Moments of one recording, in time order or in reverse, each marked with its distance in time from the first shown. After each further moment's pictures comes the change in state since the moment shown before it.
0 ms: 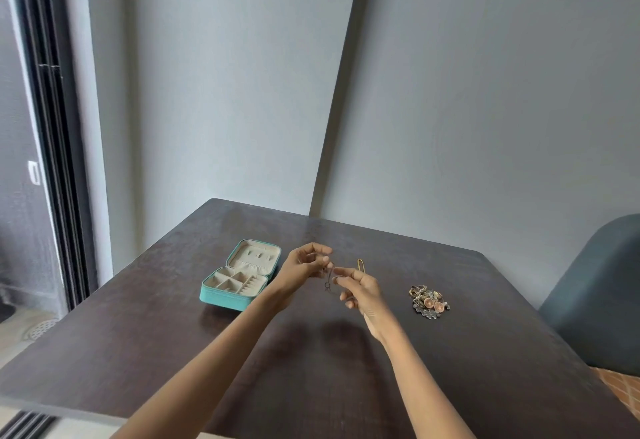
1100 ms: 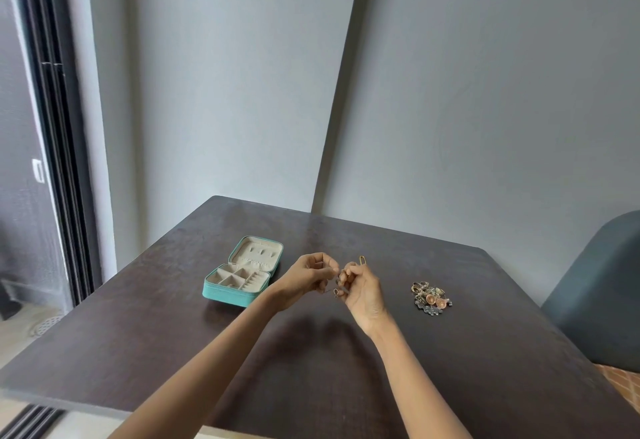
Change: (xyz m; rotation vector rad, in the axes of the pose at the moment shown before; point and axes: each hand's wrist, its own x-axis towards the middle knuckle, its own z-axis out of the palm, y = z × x) left_hand -0.006 -0.003 0.002 0.064 -0.151 -0.149; right_hand -0.010 -0.010 0.015 0.538 -0.030 0.101
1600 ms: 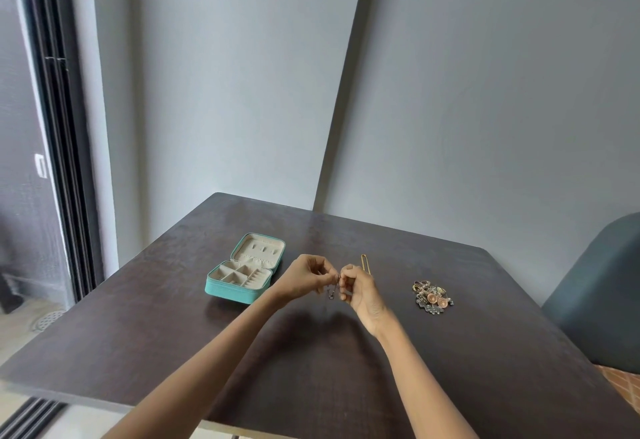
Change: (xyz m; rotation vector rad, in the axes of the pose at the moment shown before) left_hand -0.003 -0.006 -0.005 0.326 0.062 0.109; right_hand 0.000 0.003 -0.004 -0.260 -0.049 -0.017
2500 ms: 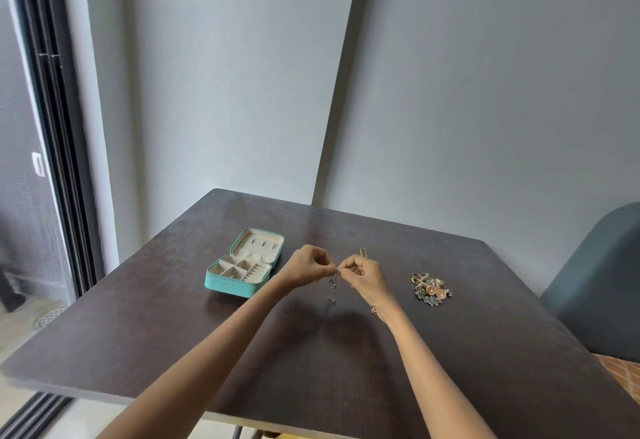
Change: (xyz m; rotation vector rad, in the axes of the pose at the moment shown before) left_hand 0.011 0.008 0.001 0.315 0.066 -0.102; right_hand 0.013 -0.004 -0.019 -0.709 0.092 -0.267
